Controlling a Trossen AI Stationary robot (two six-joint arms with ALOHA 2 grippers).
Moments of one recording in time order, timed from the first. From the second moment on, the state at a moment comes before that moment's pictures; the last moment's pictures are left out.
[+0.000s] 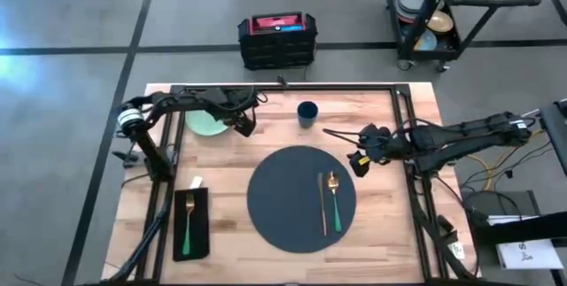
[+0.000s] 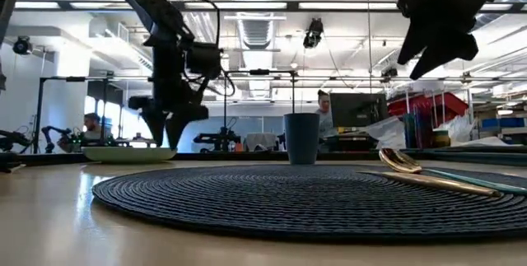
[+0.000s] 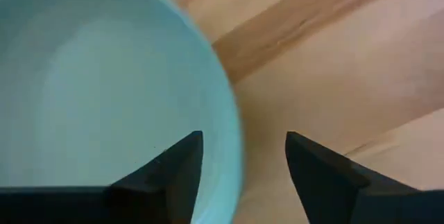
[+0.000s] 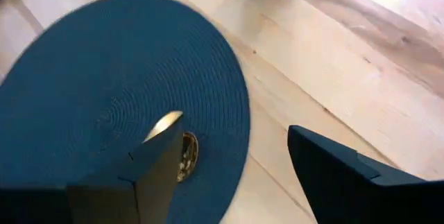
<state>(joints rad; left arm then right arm) 0.54 1.70 1.04 -0.81 -0.30 -0.49 0.13 0.96 0.77 -0.78 0.33 0.86</state>
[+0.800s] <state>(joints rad) 0.40 1.56 1.10 -1.00 -0.13 -0.61 0.13 0.96 0.77 -0.78 0.31 0.76</state>
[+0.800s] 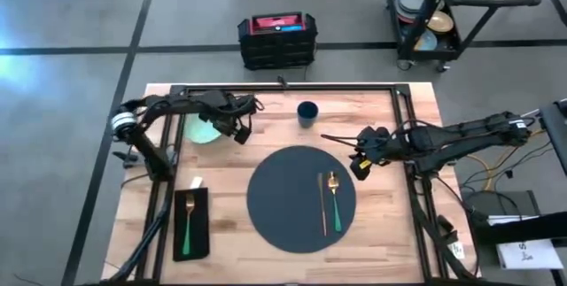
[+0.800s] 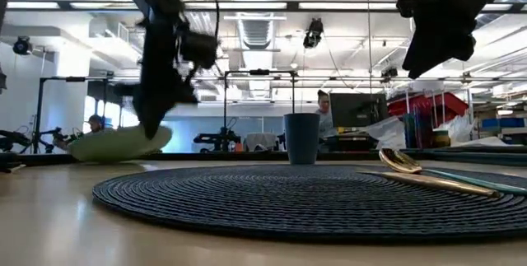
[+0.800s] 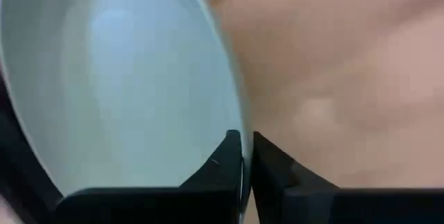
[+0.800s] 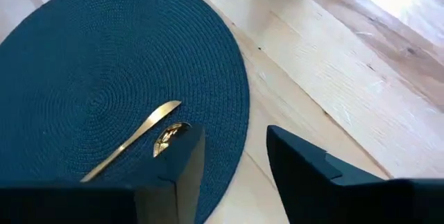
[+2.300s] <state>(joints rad) -0.34 1.95 1.47 -0.52 -0.03 -0.32 0.13 0.96 0.70 -0.86 0.30 0.82</state>
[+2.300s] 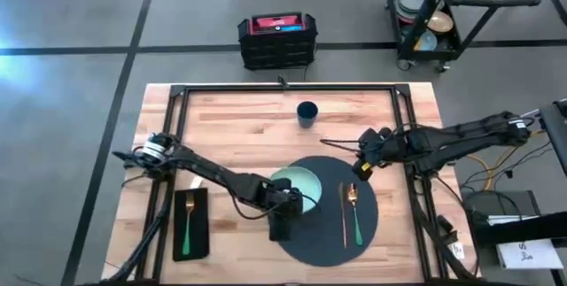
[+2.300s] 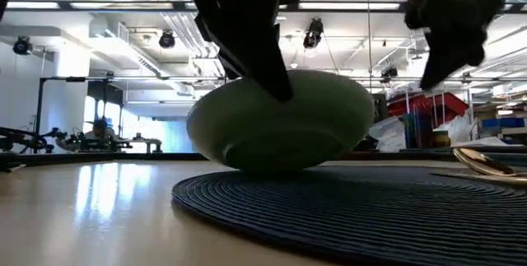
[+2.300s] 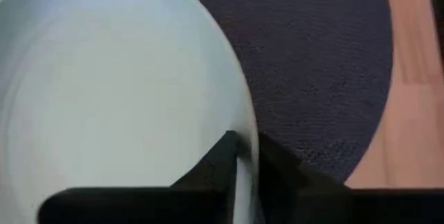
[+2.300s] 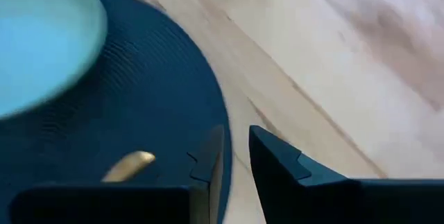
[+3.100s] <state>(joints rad) -0.24 1.88 1.43 -0.65 -0.15 -0.35 0.51 0.96 0.47 -0.70 0.19 1.37</state>
